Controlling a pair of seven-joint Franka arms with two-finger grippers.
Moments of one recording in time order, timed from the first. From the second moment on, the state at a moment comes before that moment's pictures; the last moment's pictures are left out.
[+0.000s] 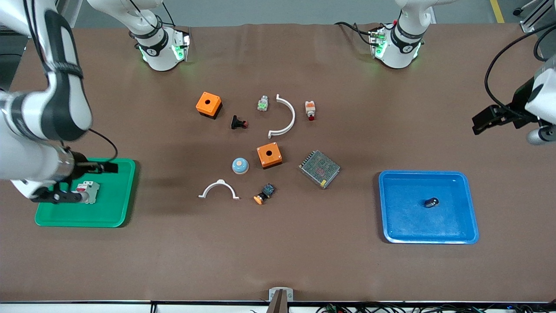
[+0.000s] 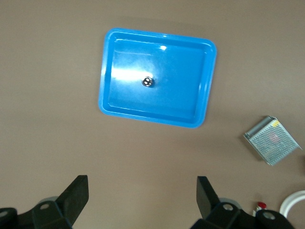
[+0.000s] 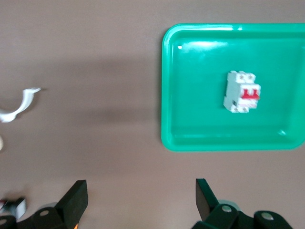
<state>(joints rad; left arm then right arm) 0.16 0.07 -0.28 -1.46 0.07 1.53 -0.21 0.08 0.31 -0.10 -1.53 0.01 1.64 0.01</state>
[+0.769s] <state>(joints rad) 0.00 -0.03 -0.10 -1.56 0.04 1.49 -0.13 0.08 0.15 -0.10 -1.49 0.01 1.55 0.01</state>
